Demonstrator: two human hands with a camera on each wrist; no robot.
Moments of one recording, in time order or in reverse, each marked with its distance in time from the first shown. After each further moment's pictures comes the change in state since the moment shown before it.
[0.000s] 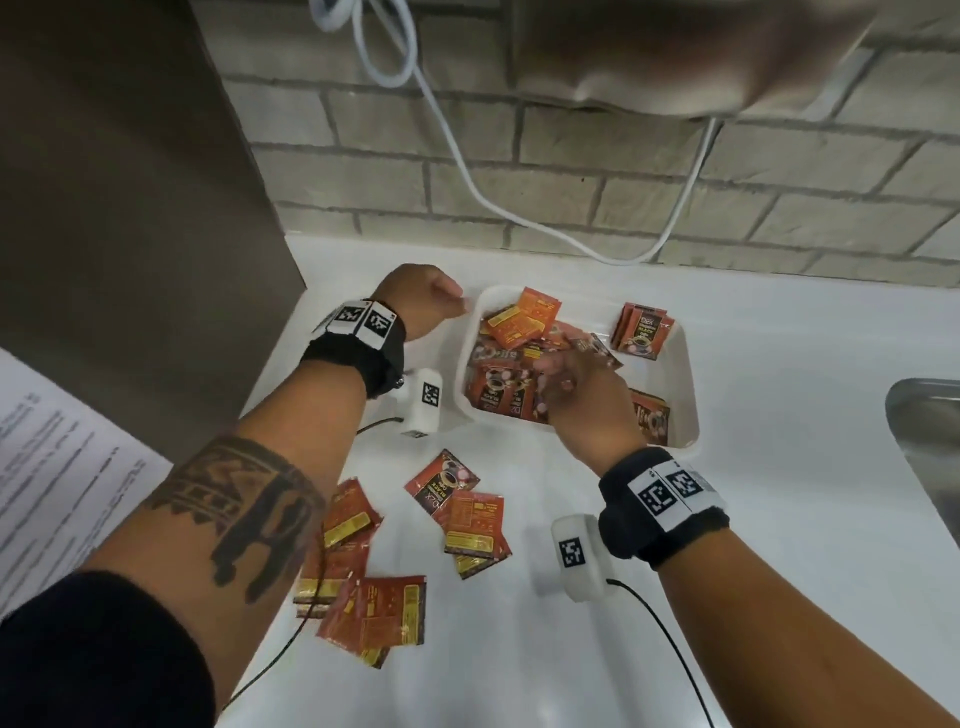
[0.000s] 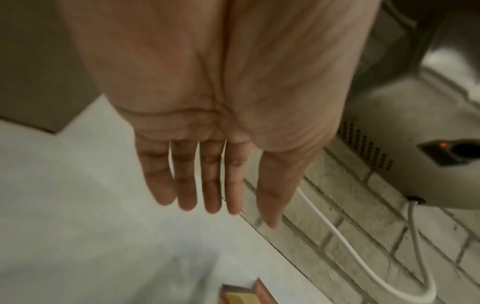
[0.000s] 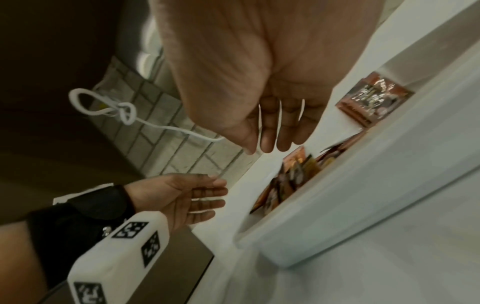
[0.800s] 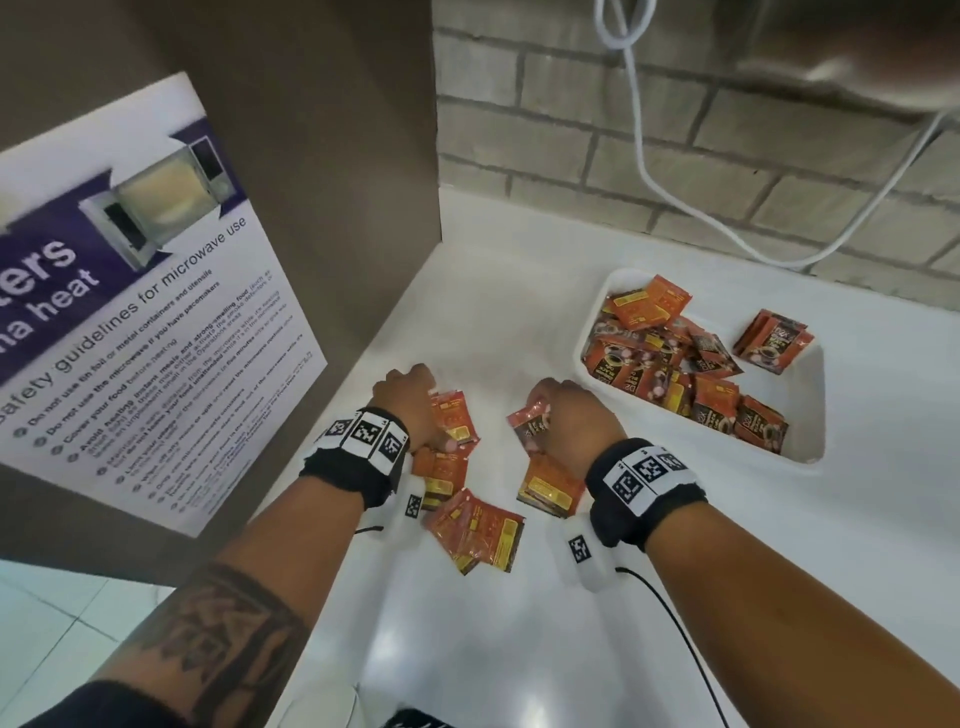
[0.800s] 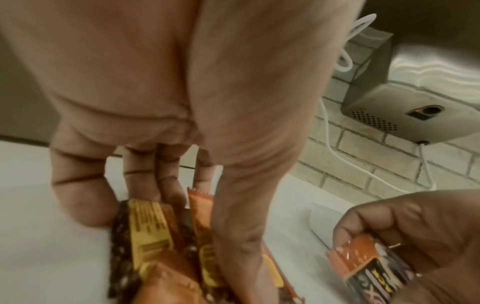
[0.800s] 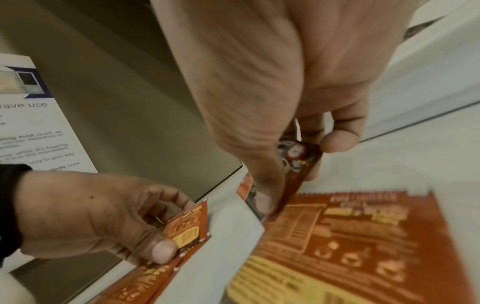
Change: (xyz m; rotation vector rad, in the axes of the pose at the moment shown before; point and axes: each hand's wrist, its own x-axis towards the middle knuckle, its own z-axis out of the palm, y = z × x) left_hand -0.167 -0.141 0.006 0.278 -0.124 -0.498; right_hand -0.030 -0.042 0.109 -0.508 -0.558 -0.142
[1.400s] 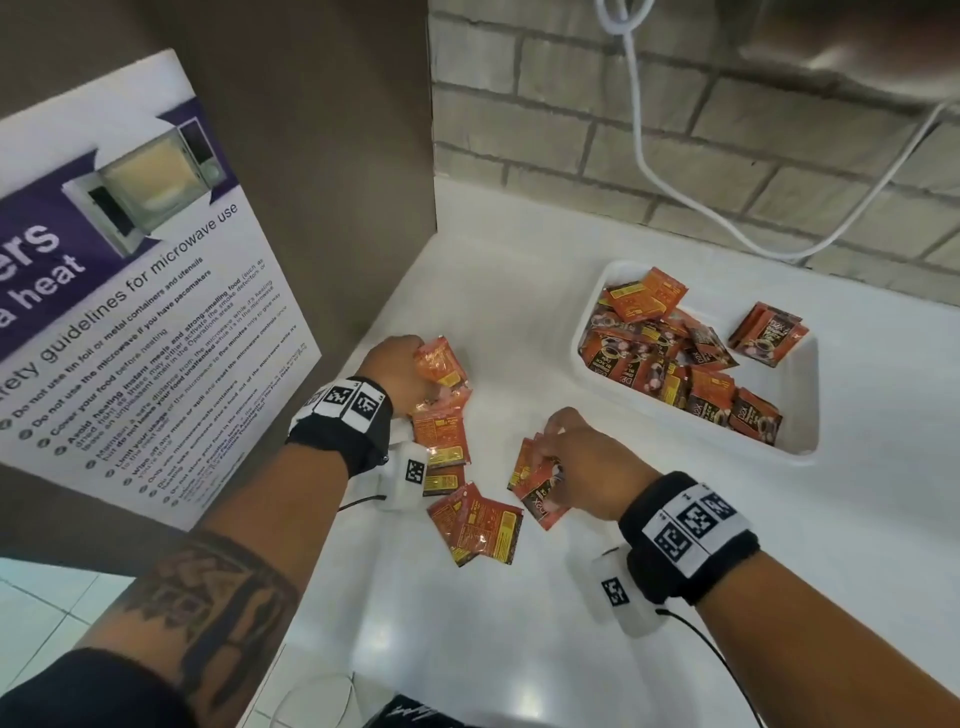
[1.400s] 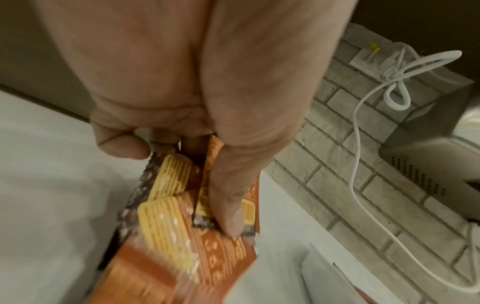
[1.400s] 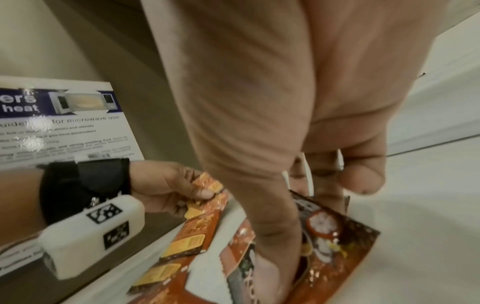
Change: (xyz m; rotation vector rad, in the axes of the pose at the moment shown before) left_hand 0.008 -0.003 -0.022 -0.243 0.112 0.142; right_hand -0.051 0.006 -0.006 -0.120 -0.275 -0.097
